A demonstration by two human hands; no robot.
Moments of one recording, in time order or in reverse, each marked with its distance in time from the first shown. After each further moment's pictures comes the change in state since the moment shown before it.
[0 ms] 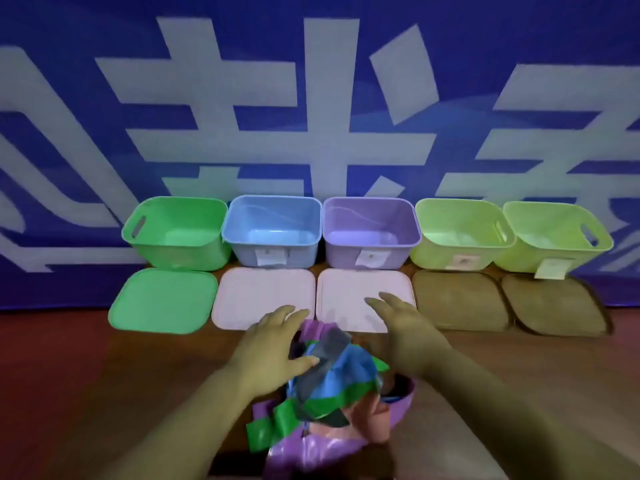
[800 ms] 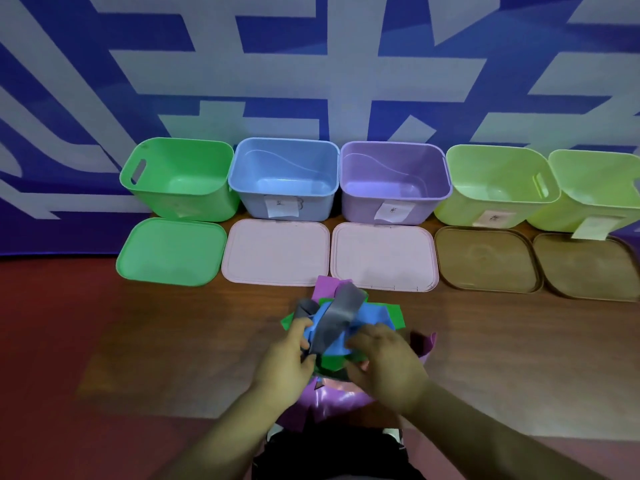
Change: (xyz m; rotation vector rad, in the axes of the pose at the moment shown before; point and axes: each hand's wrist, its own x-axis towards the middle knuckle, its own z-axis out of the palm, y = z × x) left_hand -0.047 0.002 0.096 -0.503 0.004 -0.339; right_hand -0.035 -0.030 0.109 0.071 0.019 -0.183
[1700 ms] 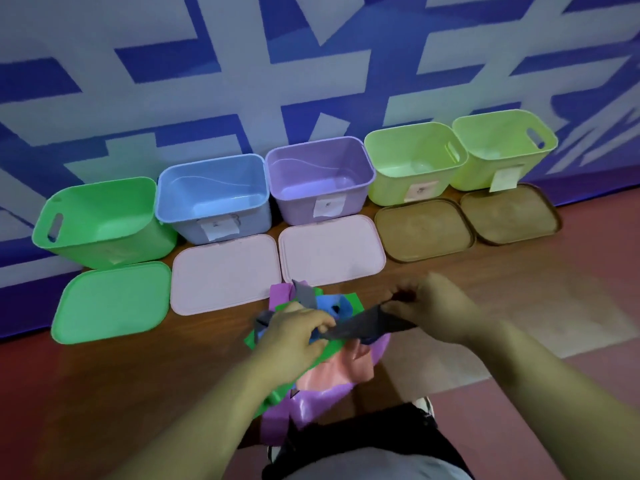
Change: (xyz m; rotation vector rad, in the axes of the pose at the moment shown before) left_hand 0.032 0.082 -0.006 0.206 -0.187 0.541; right_hand -0.046 0.052 -0.128 0.347 0.065 0.249
